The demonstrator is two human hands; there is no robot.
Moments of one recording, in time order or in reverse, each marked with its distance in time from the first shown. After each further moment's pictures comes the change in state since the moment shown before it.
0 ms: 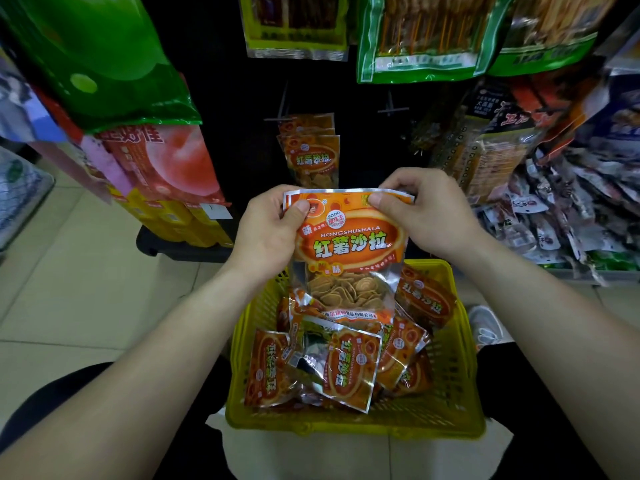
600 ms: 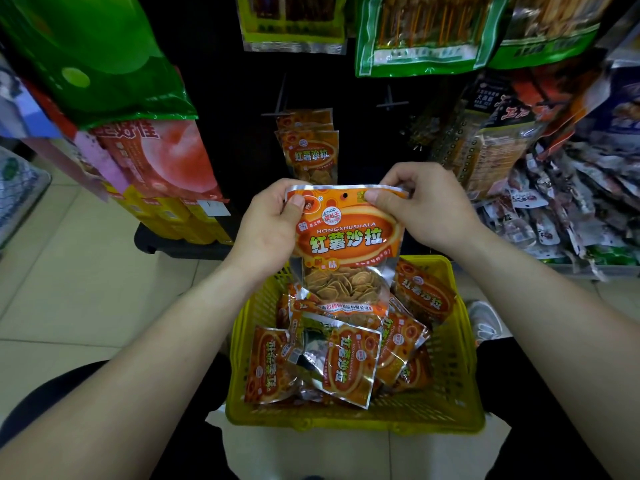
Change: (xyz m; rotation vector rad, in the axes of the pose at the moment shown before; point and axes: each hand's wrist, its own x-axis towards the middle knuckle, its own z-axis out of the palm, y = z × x) left_hand 0.001 0.000 0.002 -0.018 -0.041 -0.023; right_hand 0.003 0.002 0.002 -0.047 -0.009 0.010
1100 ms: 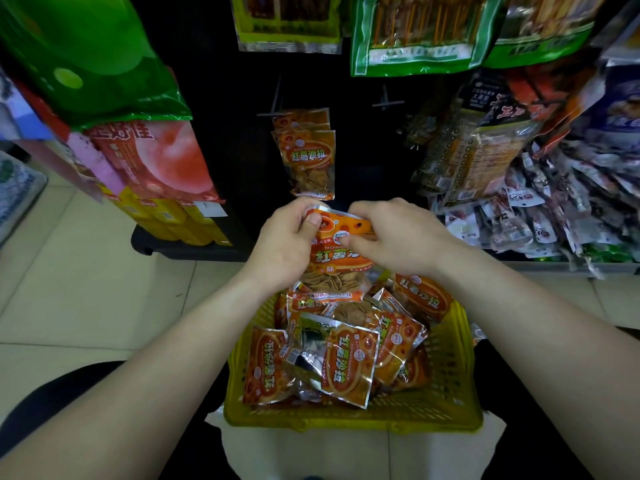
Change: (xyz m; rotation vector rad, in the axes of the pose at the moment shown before) left_hand -0.007 -0.002 0.016 0.160 -0.132 0.040; right_hand -0.010 -0.004 0.023 -0.375 -0.327 -0.124
